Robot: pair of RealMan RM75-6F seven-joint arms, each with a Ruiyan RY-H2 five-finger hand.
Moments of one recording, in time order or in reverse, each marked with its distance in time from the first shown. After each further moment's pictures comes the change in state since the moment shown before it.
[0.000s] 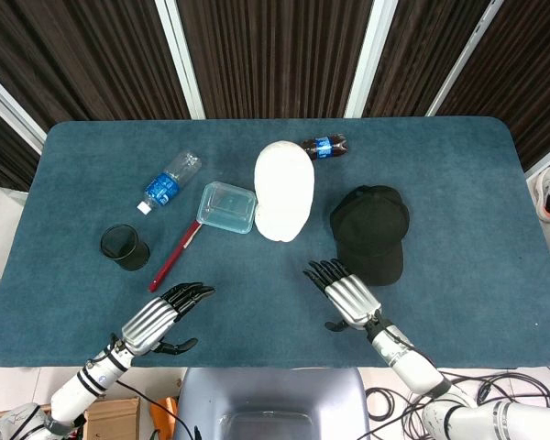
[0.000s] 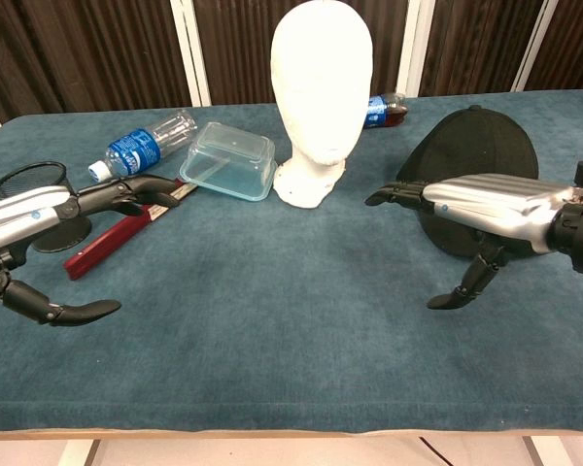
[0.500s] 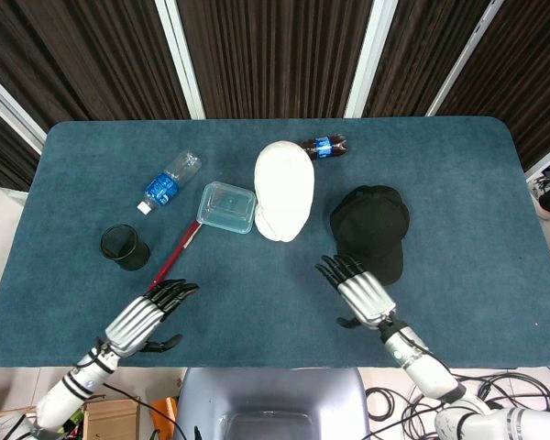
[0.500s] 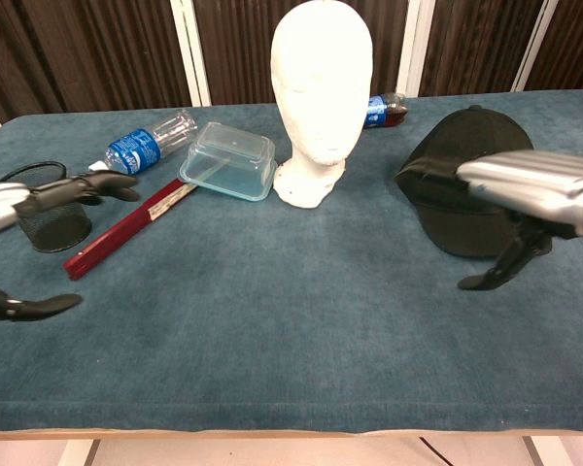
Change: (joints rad) left arm 0.051 0.057 0.025 -0.013 -0.029 0.069 0.152; right arm -0.039 0.070 -0.044 -0.026 -0.064 0.128 0.000
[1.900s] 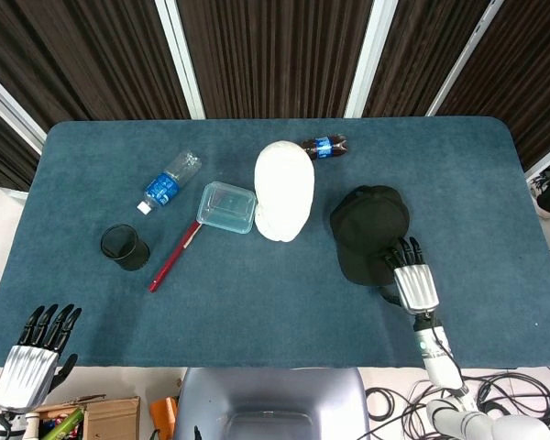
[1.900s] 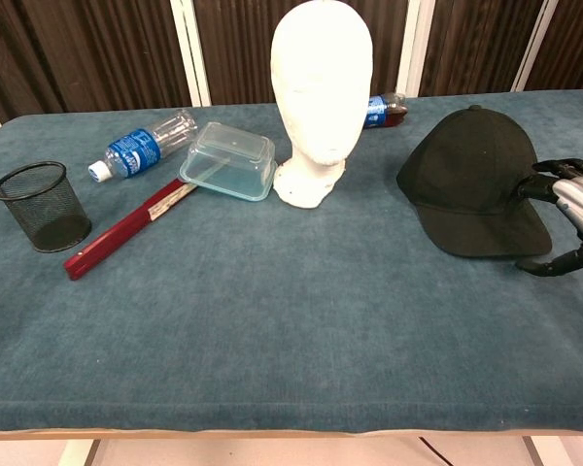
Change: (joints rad) left arm 0.423 -0.041 0.018 0.278 -0.054 0.411 0.366; right arm -0.115 -0.560 0.017 1.130 -0.159 0.319 0.533
